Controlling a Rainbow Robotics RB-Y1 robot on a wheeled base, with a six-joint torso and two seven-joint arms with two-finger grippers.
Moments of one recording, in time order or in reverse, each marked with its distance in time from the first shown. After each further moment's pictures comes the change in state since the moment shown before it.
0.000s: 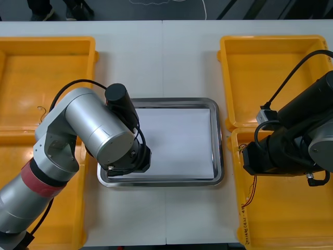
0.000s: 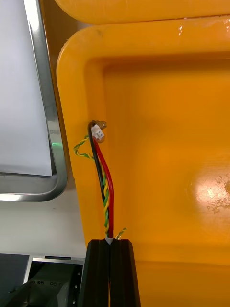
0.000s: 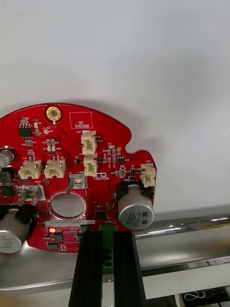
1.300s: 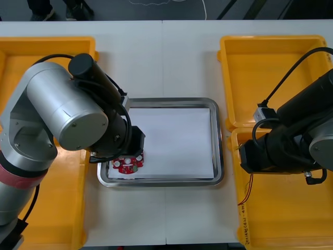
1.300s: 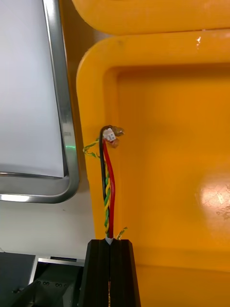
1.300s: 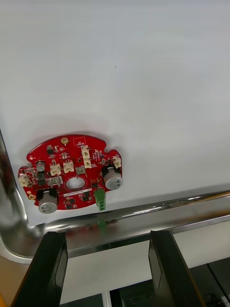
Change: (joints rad) right arm -0.010 0.000 0.000 0.000 -0.019 -0.028 0.006; left arm -0.030 0.038 0.141 -0.159 0.104 0.069 -0.032
